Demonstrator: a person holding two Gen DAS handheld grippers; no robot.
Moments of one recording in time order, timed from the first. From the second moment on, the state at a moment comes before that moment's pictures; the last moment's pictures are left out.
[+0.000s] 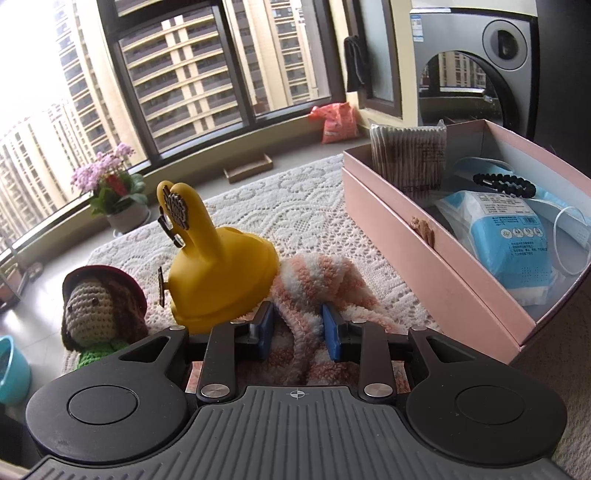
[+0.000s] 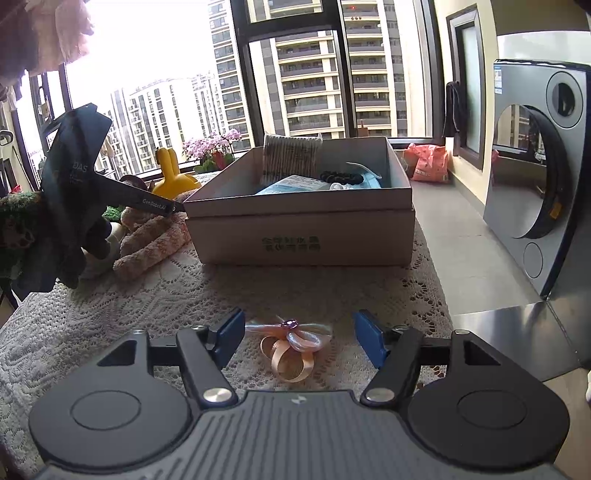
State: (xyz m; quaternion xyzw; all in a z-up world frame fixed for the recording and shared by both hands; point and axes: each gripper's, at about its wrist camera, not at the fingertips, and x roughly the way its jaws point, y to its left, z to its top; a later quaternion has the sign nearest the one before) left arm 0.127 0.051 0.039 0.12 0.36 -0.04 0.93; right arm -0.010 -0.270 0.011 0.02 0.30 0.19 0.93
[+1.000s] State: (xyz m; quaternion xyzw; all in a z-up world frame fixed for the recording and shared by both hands) left arm 0.023 0.058 0.064 0.13 0.29 -0.14 0.94; right arm -0.012 -0.270 0.012 0.02 0.30 0.20 0.93
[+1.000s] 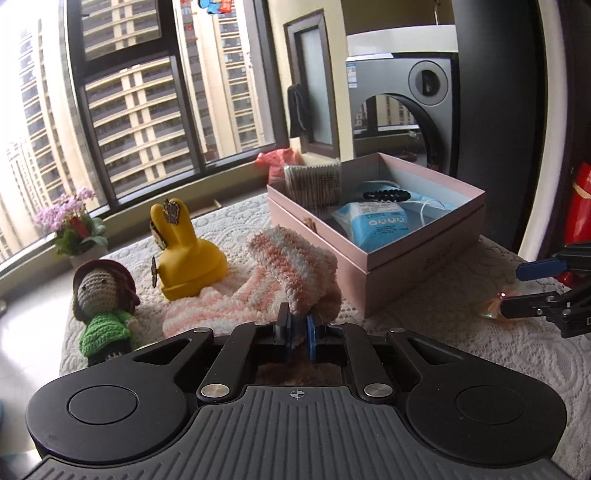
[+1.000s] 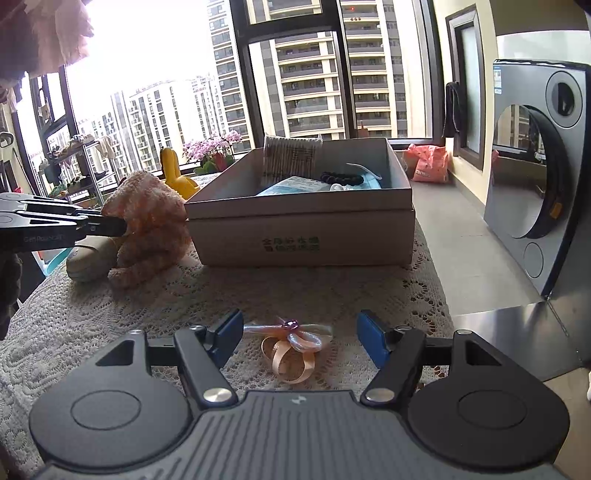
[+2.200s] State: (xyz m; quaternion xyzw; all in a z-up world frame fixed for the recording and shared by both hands) left arm -0.058 0.103 0.031 -0.07 0.34 -0.10 0.93; right arm -0.046 -0.150 0.053 -0.07 0.32 0.40 0.86
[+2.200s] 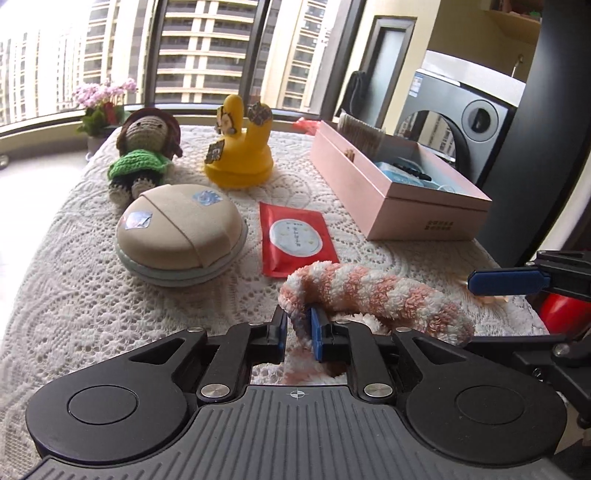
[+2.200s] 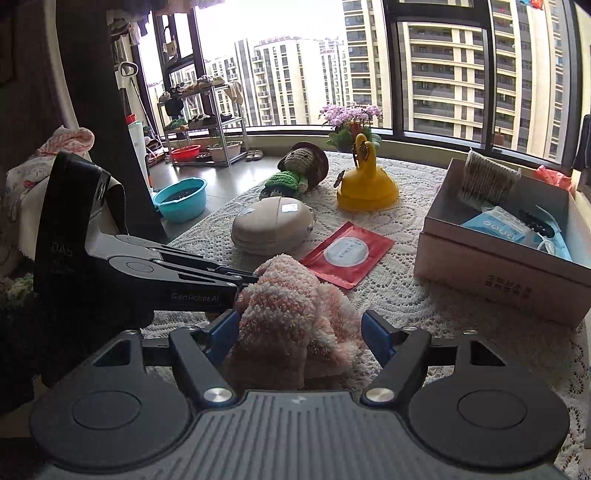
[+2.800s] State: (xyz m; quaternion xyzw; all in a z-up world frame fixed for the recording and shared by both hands) left arm -0.121 0.149 0.105 -0.10 0.25 -0.08 0.96; right arm -0.060 -0.127 0.020 -0.14 0.33 0.40 0.85
